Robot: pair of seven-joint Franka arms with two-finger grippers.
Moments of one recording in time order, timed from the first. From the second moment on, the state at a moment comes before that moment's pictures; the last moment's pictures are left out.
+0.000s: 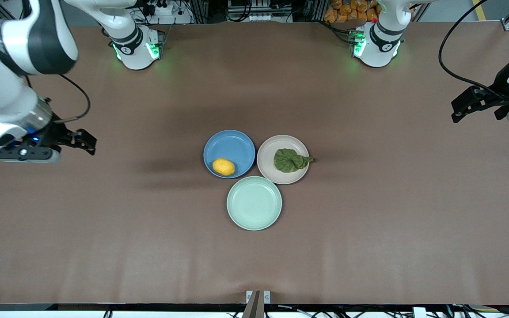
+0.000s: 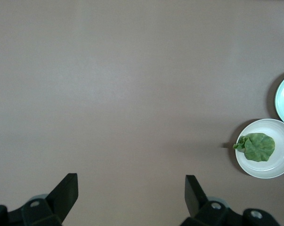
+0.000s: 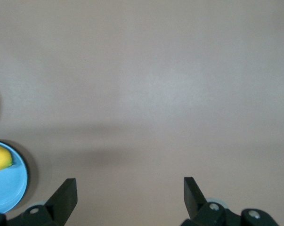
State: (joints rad) left arm 0.03 0.00 -0.15 -1.53 0.05 1.60 -0.15; right arm -0.04 0.02 0.13 -1.80 -0.06 1.89 0.10
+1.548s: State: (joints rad) left arm 0.03 0.00 -0.15 -1.51 0.05 1.60 -0.15; right arm -0.04 0.02 0.09 -1.45 0.02 1.47 0.03
